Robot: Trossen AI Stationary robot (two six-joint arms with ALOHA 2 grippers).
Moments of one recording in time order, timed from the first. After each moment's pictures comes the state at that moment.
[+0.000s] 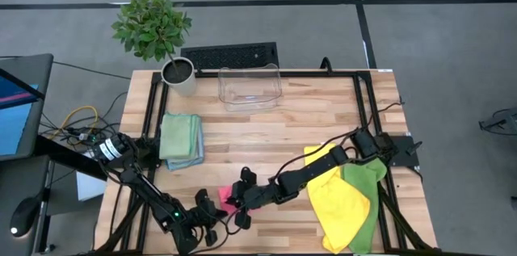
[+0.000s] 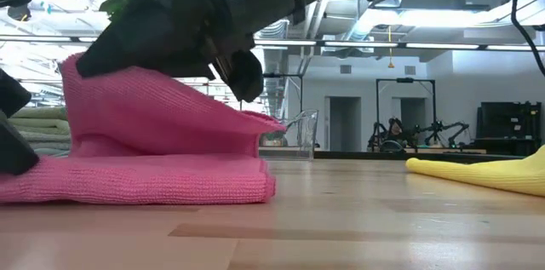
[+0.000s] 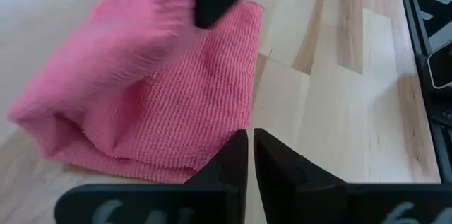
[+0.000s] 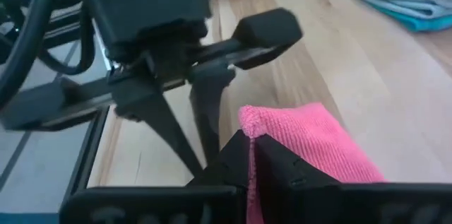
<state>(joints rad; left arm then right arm) -0.94 1.90 0.86 0.08 -0.83 -1.16 0.42 2.24 1.53 0.17 0.24 0.44</state>
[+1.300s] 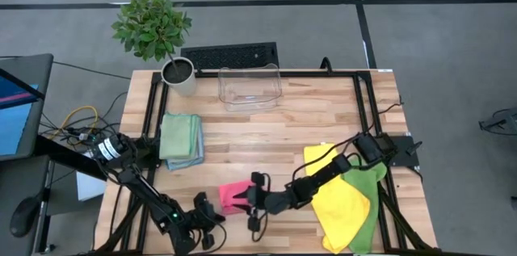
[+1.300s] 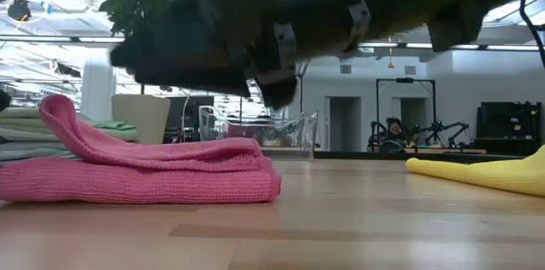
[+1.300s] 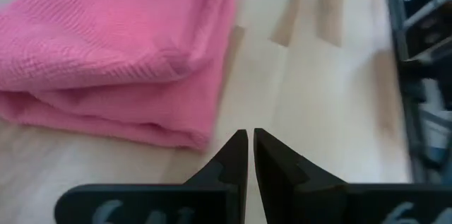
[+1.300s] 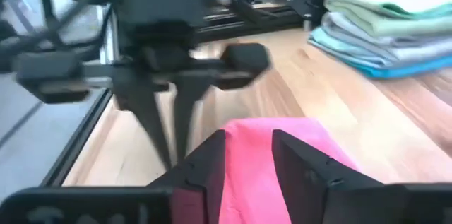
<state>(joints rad) -0.96 1.89 0.86 0.08 -0.76 -1.17 0.49 2.24 1.26 0.67 0.45 0.25</state>
